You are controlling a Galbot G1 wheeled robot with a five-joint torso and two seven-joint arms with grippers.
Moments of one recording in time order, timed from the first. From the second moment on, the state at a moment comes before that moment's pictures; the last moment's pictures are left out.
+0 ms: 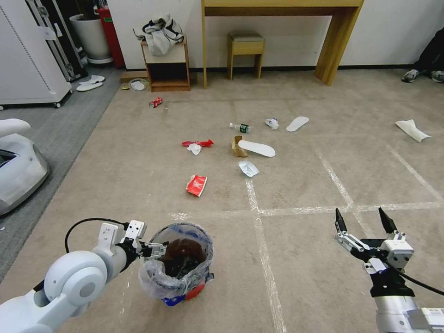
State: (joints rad) left arm 1.32 -0.60 -0.35 -2.19 -1.18 0.74 -0.48; right arm -1.77 1.59 0.89 2.27 0.24 0.19 -0.26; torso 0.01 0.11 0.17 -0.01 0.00
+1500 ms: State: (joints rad) left arm 1.22 -0.77 -0.24 -1.94 -1.06 0.70 -0.44; right arm -1.72 1.52 0.89 2.18 0.26 0.17 -0.26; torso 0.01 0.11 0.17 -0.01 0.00
